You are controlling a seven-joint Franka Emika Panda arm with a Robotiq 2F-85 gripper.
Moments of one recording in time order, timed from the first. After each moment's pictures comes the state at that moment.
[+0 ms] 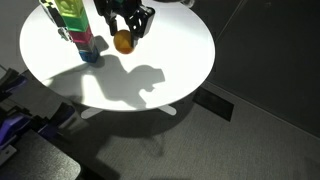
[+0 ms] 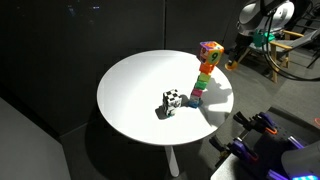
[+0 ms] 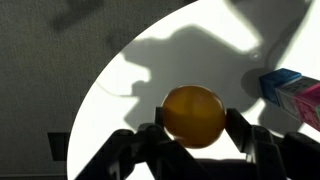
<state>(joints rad) -0.31 0.16 -0.16 -2.28 0.05 2.41 -0.47</state>
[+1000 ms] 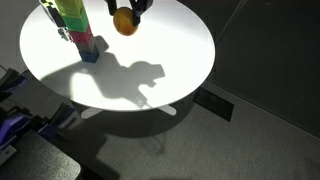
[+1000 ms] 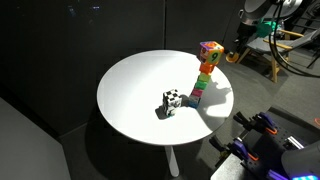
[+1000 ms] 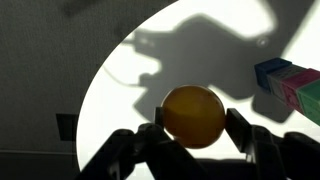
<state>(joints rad) -0.28 0.06 -0.17 -2.27 0.01 2.38 -0.46</state>
